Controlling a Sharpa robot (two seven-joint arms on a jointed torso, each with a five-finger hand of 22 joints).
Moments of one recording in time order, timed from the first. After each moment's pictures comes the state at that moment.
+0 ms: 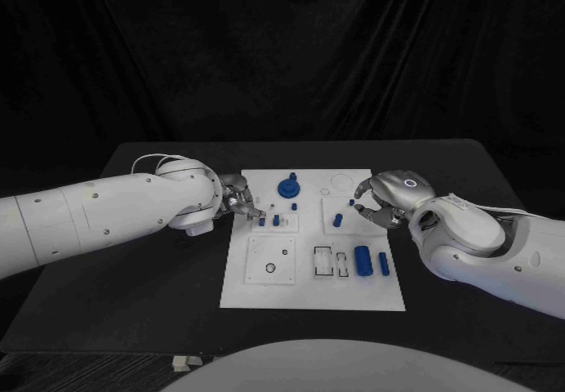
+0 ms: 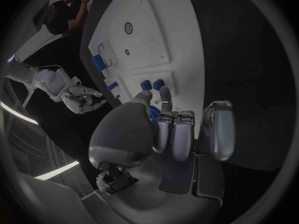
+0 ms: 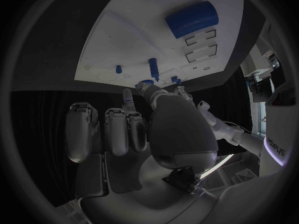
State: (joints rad) left arm 1.29 -0.73 -0.21 1.44 -1.06 0.05 -0.49; left_hand 1.16 0.04 -0.03 0.28 0.48 0.93 0.02 0.48 1.01 1.47 -0.03 1.56 1.31 1.47 -0.08 1.57 1.31 0.05 1.46 0.03 1.37 1.31; right arm 1.17 -0.92 -0.21 1.71 -1.83 -0.43 -0.46; right_hand 1.25 -0.08 0.36 0.14 0.39 0.83 0.10 0.26 0.20 1.47 0.02 1.57 1.31 1.47 -0.05 1.49 1.31 0.04 1.47 0.05 1.41 1.31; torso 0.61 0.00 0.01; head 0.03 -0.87
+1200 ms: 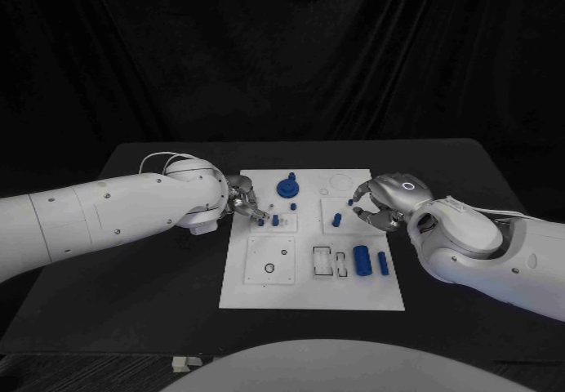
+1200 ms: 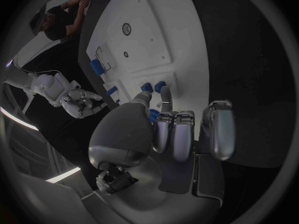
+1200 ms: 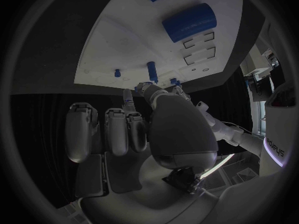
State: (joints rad) left arm 1.29 -0.69 -0.21 1.41 -1.09 0.08 -0.50; left_hand 1.14 0.05 -0.02 0.29 0.47 0.93 0.03 0.44 0.99 1.47 -0.03 1.55 1.31 1.47 -0.08 1.57 1.31 0.05 1.46 0.03 1.36 1.31; right arm 1.16 -0.92 -0.21 1.71 -1.83 -0.43 -0.46; right_hand 1.25 -0.08 0.36 0.14 0.39 0.83 0.10 0.26 0.20 1.47 0.02 1.57 1.31 1.47 -0.05 1.49 1.31 0.04 1.47 0.05 1.41 1.31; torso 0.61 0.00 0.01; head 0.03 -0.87
